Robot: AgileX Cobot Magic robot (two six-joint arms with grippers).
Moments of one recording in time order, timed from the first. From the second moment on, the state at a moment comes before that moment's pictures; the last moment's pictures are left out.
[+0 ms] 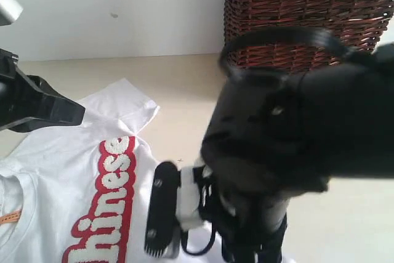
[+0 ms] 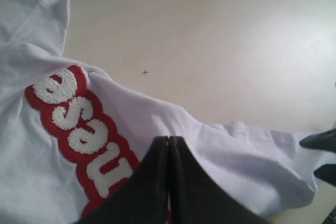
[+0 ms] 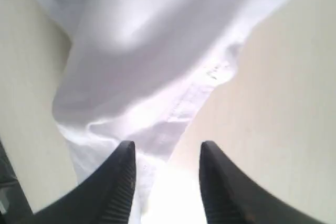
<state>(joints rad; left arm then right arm) -0.34 1.17 -0.81 -0.66 0.69 0.52 1.08 1.63 -1.01 -0.23 1.04 -0.27</state>
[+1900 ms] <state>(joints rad) -0.34 1.16 -0.81 -0.63 0.70 0.50 0.83 1.93 -1.00 -0.29 0.68 0.03</state>
